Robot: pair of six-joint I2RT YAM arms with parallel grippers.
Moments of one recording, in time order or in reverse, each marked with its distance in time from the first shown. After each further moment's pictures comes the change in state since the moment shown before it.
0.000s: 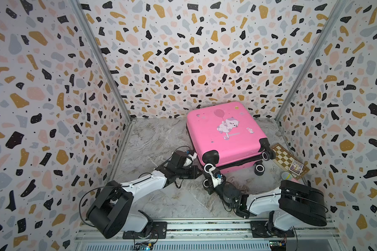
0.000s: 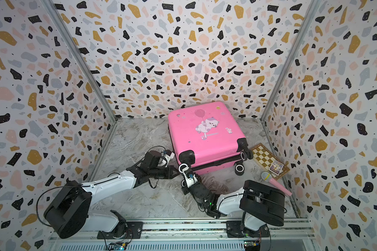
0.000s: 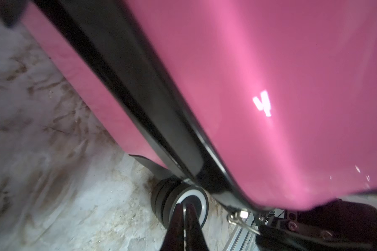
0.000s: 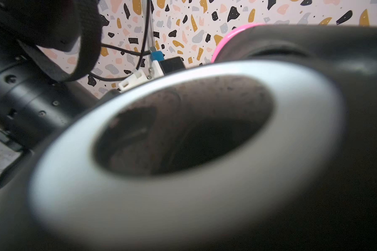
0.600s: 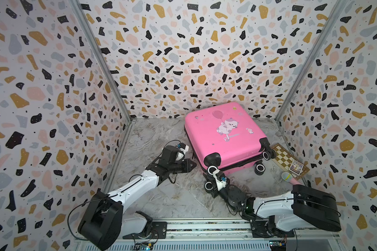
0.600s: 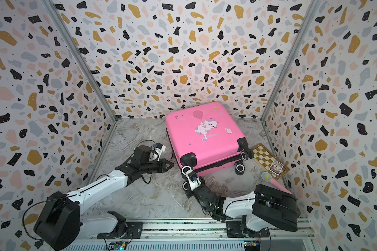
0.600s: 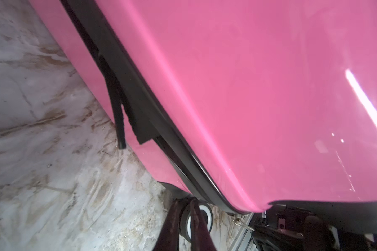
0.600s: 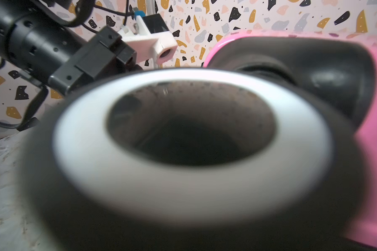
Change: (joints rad) left arm 0.113 -0.114 0.032 -0.079 -0.014 0.017; right arm 0.039 -0.156 -0.084 -0.079 0.011 0.010
